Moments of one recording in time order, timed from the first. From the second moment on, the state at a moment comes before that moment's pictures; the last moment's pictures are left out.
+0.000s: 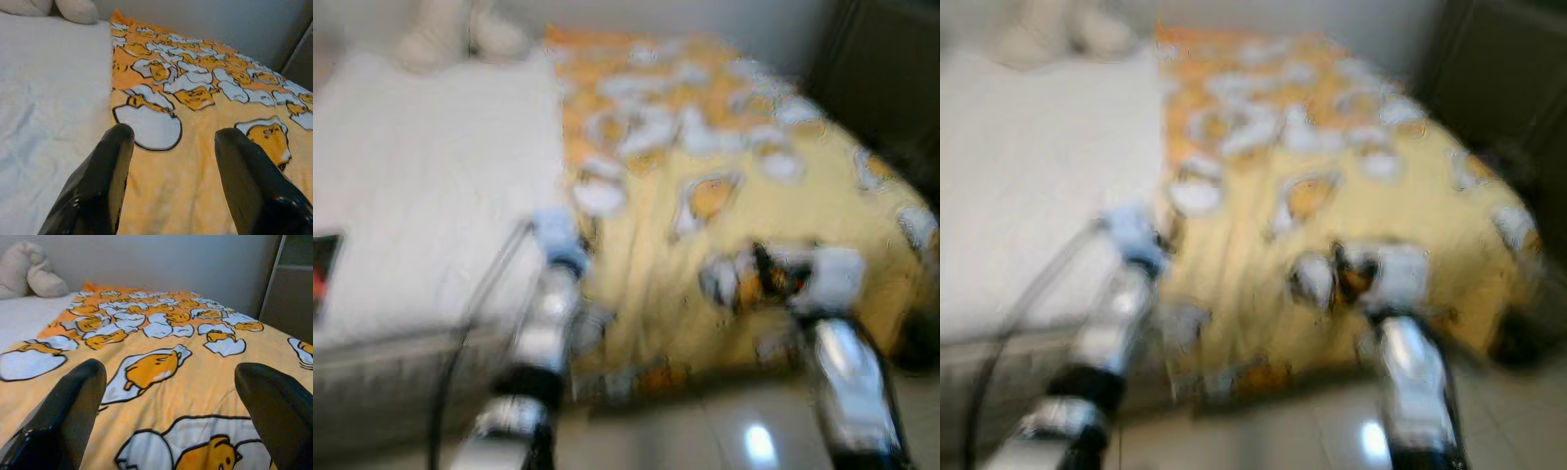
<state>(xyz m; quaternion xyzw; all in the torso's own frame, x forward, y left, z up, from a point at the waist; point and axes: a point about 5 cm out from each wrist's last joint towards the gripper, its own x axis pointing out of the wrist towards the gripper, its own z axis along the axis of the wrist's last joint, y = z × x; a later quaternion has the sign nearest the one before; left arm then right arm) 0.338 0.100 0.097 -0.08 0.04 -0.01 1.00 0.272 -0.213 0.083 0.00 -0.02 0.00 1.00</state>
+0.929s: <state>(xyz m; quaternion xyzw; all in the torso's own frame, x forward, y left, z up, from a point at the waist) 0.350 0.116 0.104 -0.05 0.03 0.01 1.00 0.270 -0.201 0.073 0.00 0.00 0.03 1.00</state>
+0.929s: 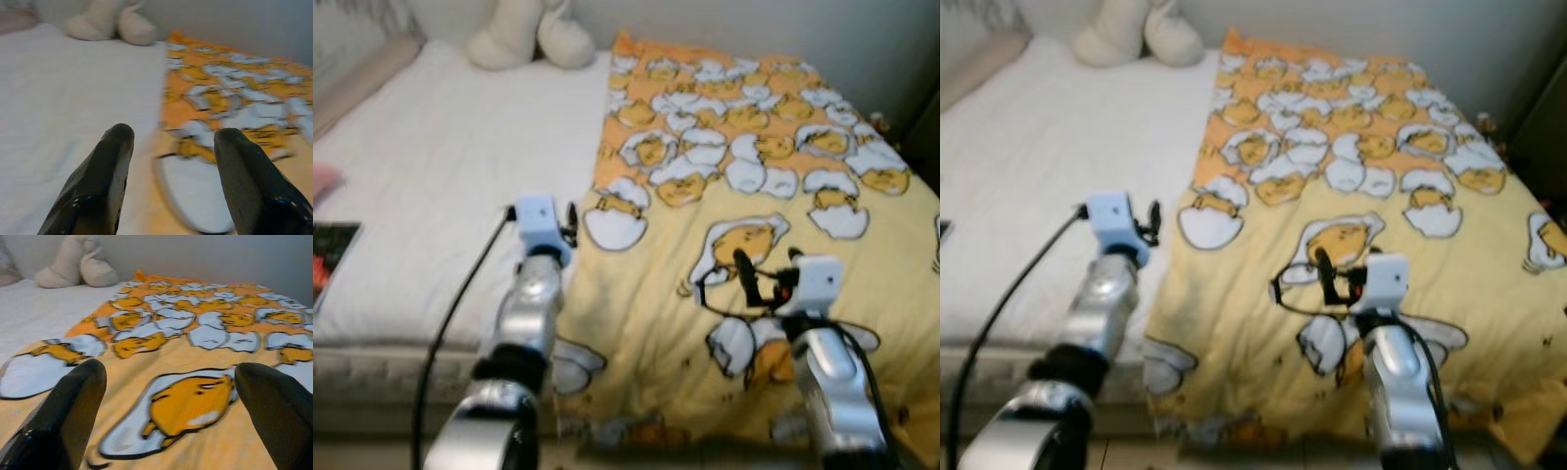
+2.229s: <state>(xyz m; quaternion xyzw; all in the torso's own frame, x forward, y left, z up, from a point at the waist) 0.368 0.043 0.107 0.05 0.10 -0.10 0.99 0.098 -0.200 0.073 -0.02 0.16 0.03 0.99</state>
